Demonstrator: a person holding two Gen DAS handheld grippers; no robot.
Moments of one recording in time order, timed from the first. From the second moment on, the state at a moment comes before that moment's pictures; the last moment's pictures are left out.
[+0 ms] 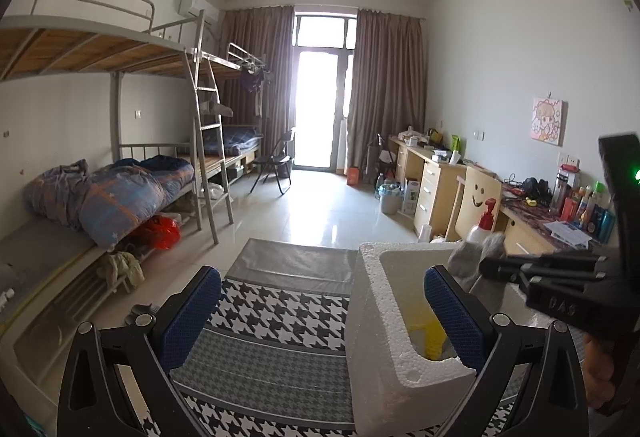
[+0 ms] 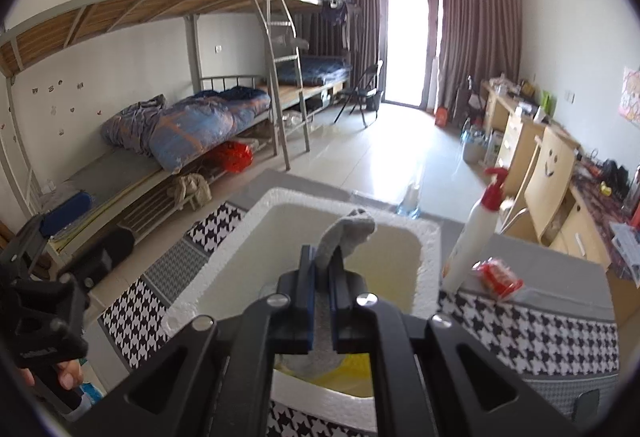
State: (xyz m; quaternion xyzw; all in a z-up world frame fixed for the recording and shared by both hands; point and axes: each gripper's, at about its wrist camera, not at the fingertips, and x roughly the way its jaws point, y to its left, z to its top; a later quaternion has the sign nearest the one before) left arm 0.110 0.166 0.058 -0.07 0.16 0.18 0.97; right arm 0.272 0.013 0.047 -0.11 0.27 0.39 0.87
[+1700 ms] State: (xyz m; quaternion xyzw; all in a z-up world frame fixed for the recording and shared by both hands) left arm 0.080 0.126 0.080 -0.04 0.13 0.13 0.98; right arm 0.222 -0.052 0.057 -0.06 0.20 0.36 0.91
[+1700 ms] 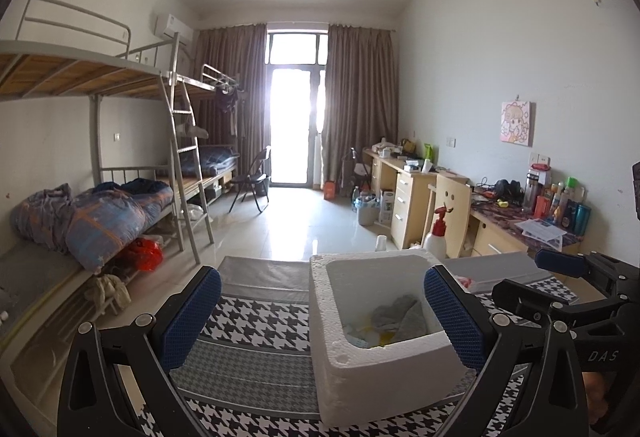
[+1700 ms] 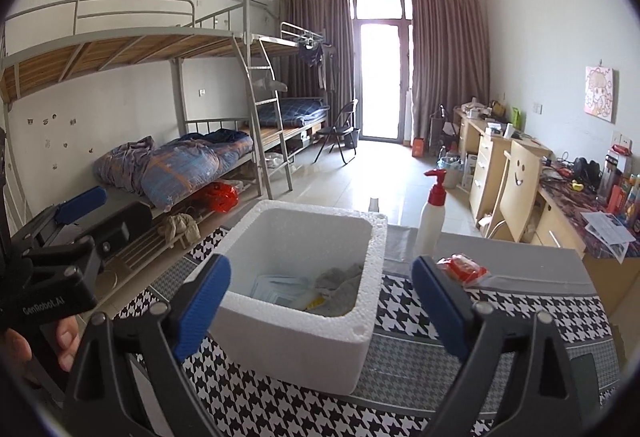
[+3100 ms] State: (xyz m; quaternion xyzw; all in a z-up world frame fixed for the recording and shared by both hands) left arm 0.032 0.082 0.048 -0.03 0.07 0.12 0.99; right arm 0.160 -0.121 0.022 -0.02 0.11 0.31 0.94
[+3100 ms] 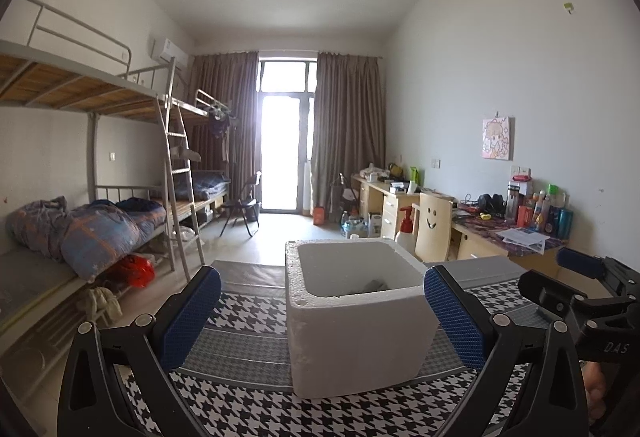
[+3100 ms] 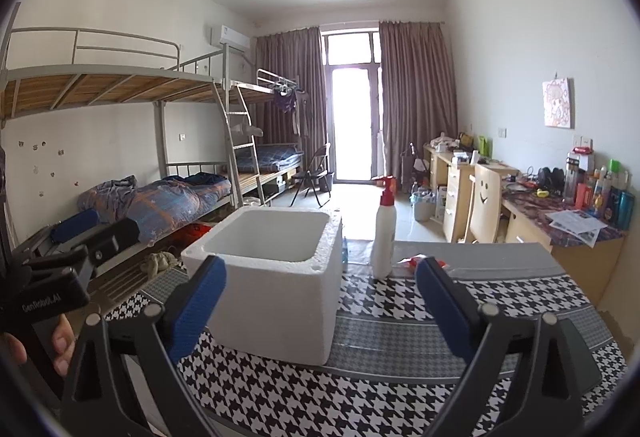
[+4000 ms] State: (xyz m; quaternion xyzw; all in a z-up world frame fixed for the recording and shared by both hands) left arm 0.020 0.078 0.023 -0.02 0.06 0.12 0.99; right arm 0.135 -0.139 -0.009 -0.01 0.06 0.28 0.96
